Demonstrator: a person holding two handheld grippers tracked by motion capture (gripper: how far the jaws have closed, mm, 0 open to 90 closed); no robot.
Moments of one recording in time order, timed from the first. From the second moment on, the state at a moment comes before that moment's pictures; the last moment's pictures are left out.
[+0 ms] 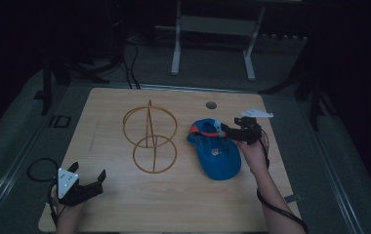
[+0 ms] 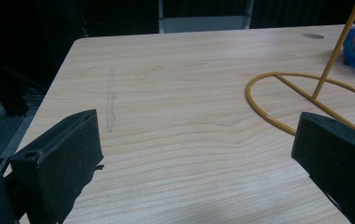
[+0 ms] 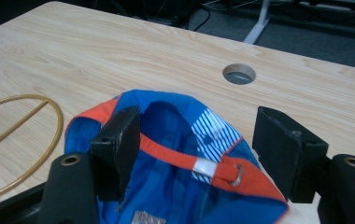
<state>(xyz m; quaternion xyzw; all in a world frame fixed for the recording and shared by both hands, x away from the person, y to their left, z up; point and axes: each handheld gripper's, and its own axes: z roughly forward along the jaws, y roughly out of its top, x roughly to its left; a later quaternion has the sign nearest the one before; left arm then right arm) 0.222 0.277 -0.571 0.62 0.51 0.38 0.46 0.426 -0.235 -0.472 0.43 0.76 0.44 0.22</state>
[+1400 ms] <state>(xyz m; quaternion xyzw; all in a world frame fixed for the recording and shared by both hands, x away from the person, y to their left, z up) 0.221 0.277 -0.571 0.62 0.51 0.37 0.47 0.509 -0.207 -0.547 0.48 0.81 0.29 0.16</state>
